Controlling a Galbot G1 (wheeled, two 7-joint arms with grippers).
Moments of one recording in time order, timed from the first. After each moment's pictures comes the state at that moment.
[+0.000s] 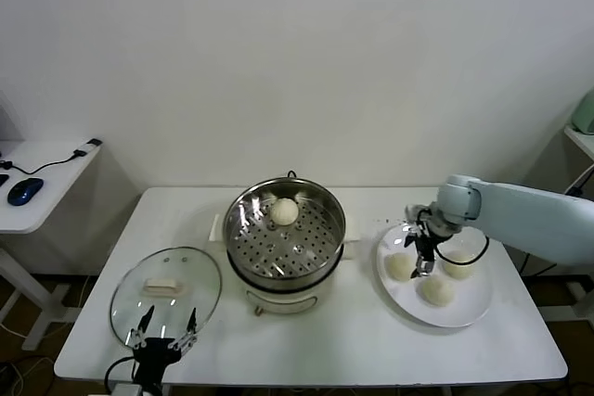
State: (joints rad) left arm 1.73 -1.45 -0.66 -1.94 -0.05 0.00 0.03; right arm 0.37 0.82 -1.50 1.19 0.48 -0.34 -0.83
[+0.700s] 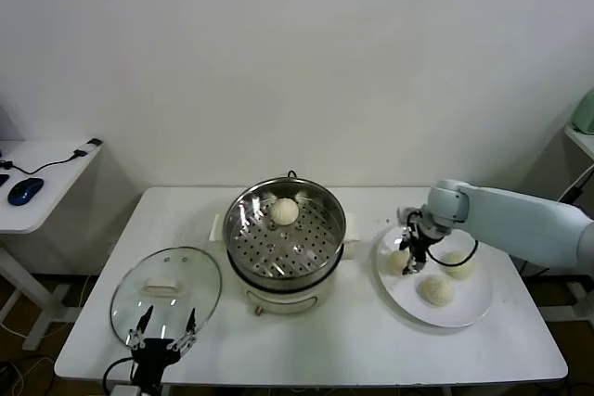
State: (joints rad) left arm 1.75 -1.45 -0.66 -1.96 -0.04 0.00 0.02; right arm 0.49 0.82 -1.55 1.21 0.52 -0.34 -0.86
